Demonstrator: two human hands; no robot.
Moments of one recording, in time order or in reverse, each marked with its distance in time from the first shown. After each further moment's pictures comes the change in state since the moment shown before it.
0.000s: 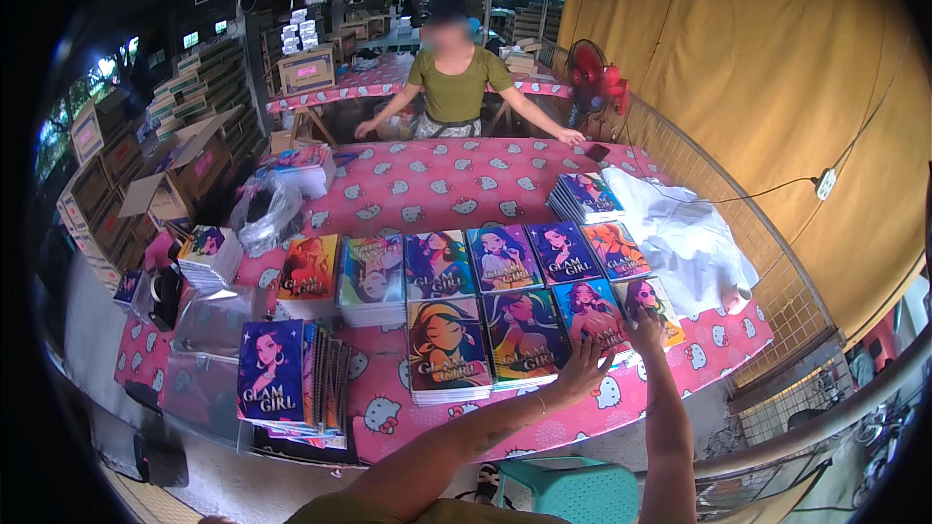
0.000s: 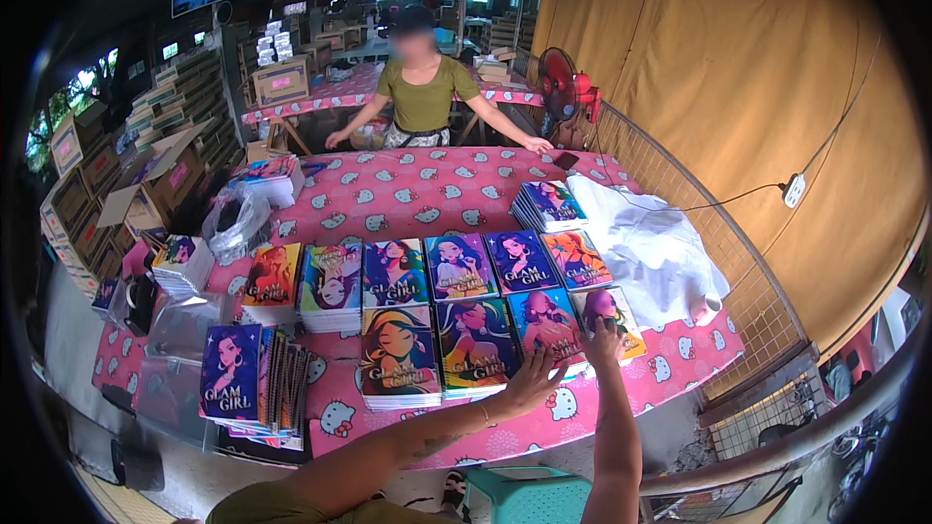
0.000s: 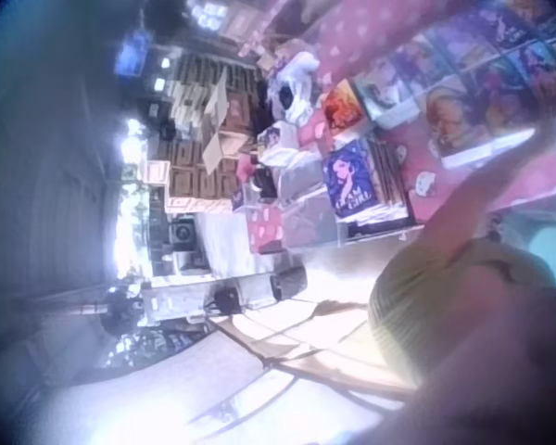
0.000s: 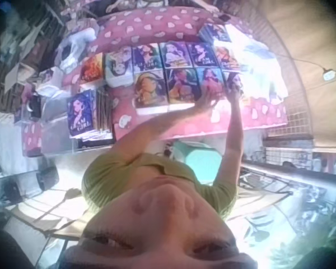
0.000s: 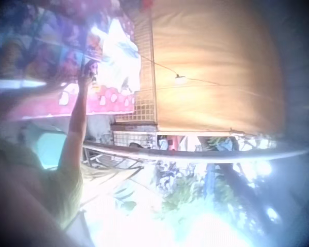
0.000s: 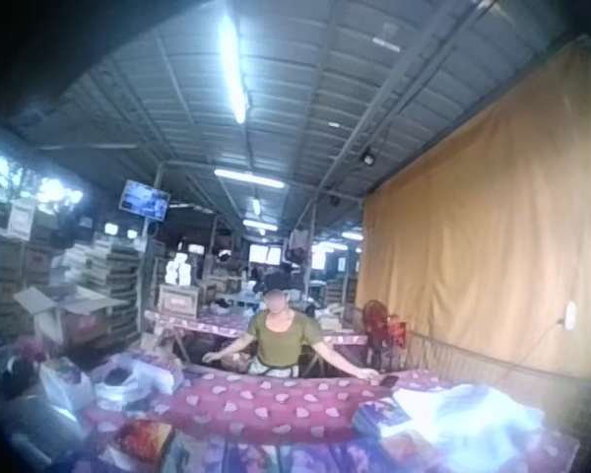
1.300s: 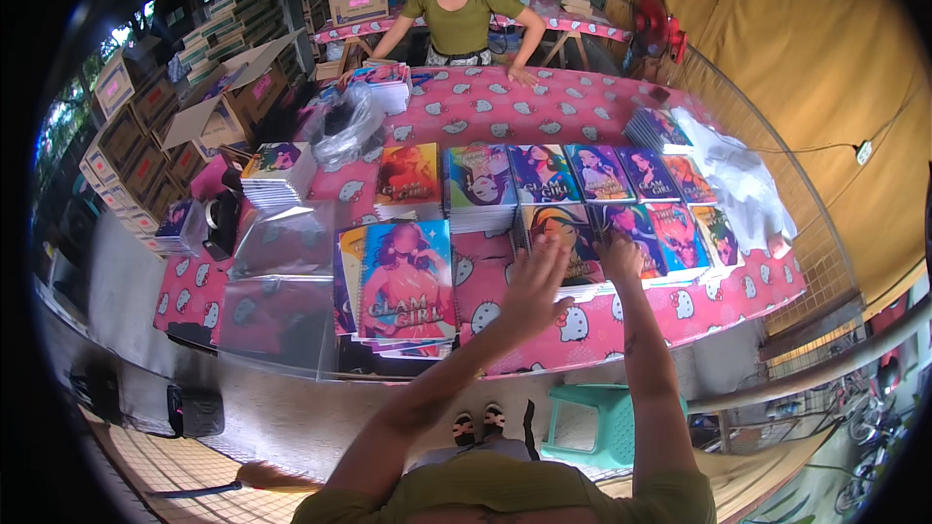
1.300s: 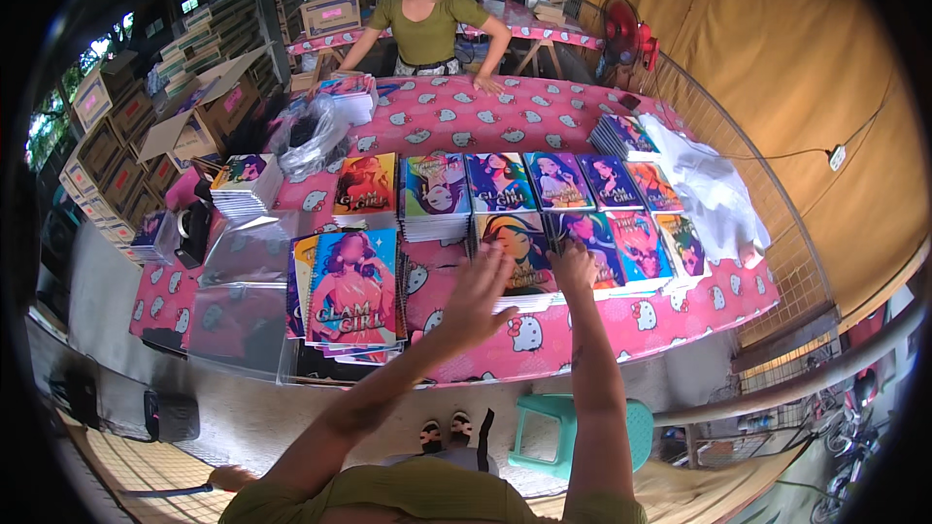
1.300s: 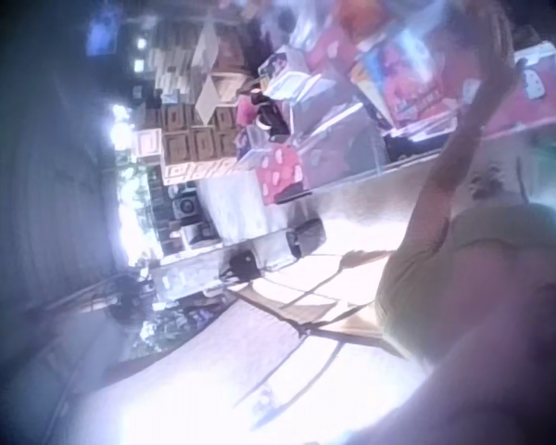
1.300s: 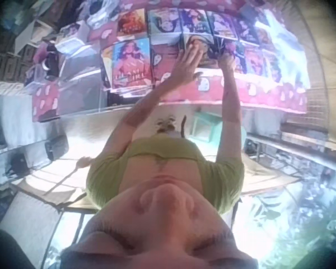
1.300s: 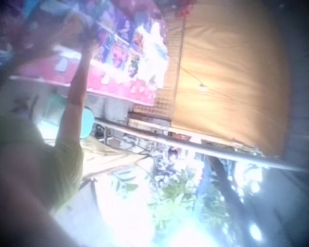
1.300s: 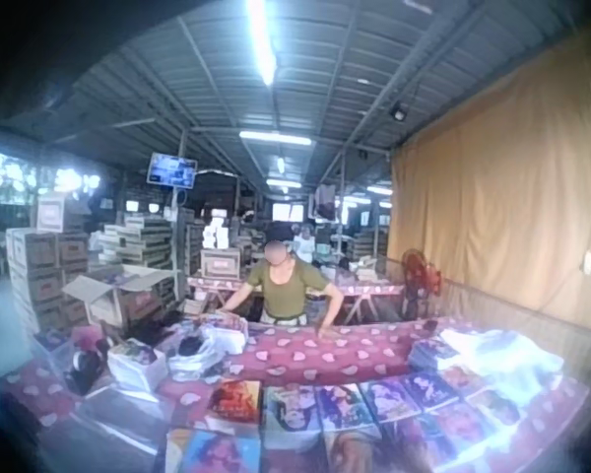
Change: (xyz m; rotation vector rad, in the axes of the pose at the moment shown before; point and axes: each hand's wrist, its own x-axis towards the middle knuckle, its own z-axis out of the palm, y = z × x) left_hand -0.237 -0.107 -0.209 -0.140 0.315 -0.343; right_hand -0.114 -0.271 -0.024 0.098 -0.152 -0.092
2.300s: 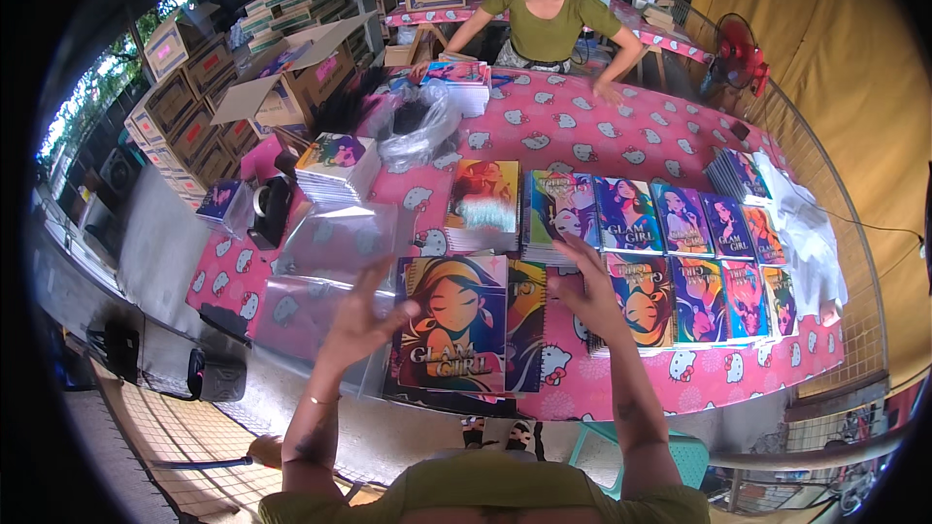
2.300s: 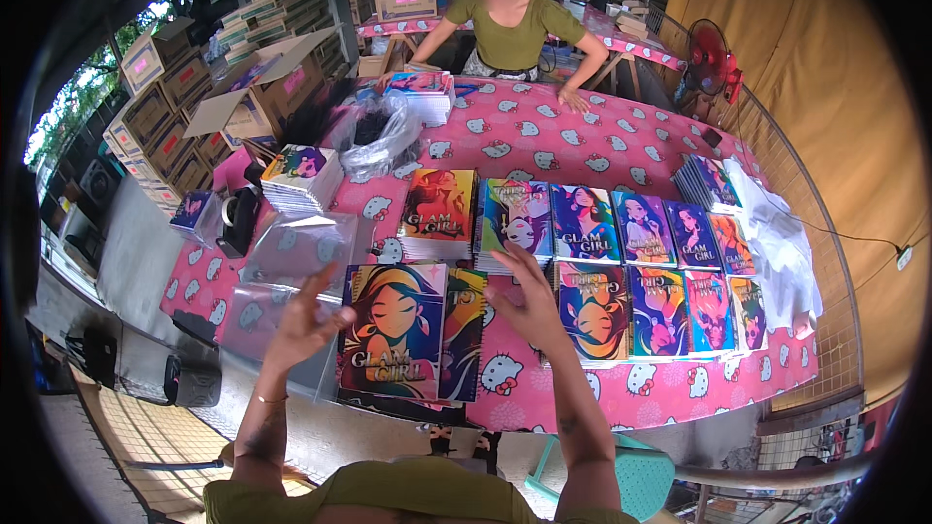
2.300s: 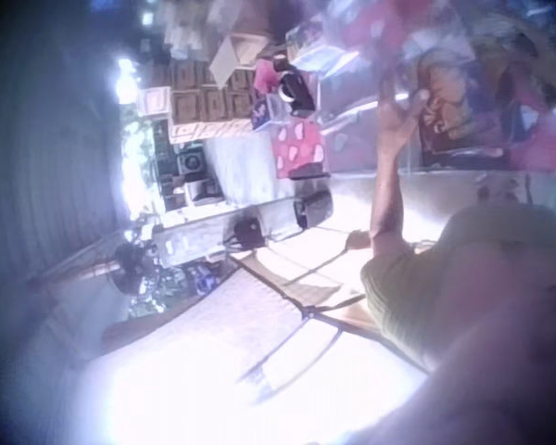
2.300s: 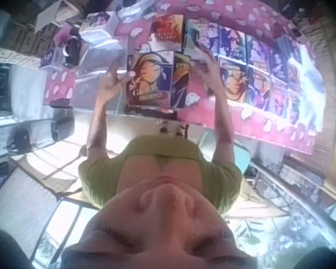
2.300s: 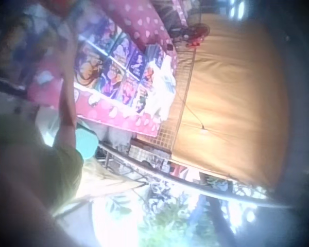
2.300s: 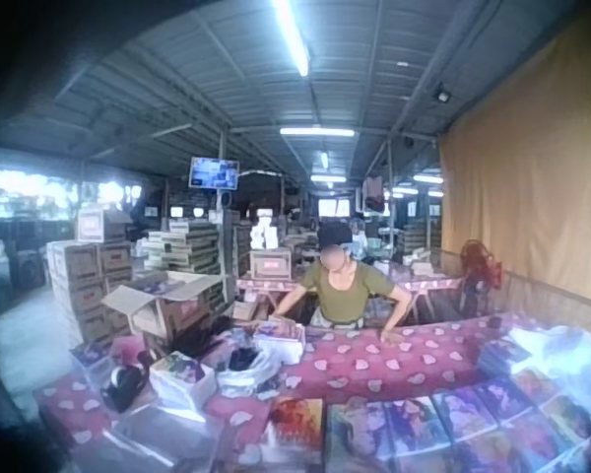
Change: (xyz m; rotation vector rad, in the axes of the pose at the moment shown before) left_hand -0.060 -0.167 -0.251 -0.243 -0.131 -0.676; right_hand -0.027 -0.222 -0.041 0.970 -0.190 -0.776
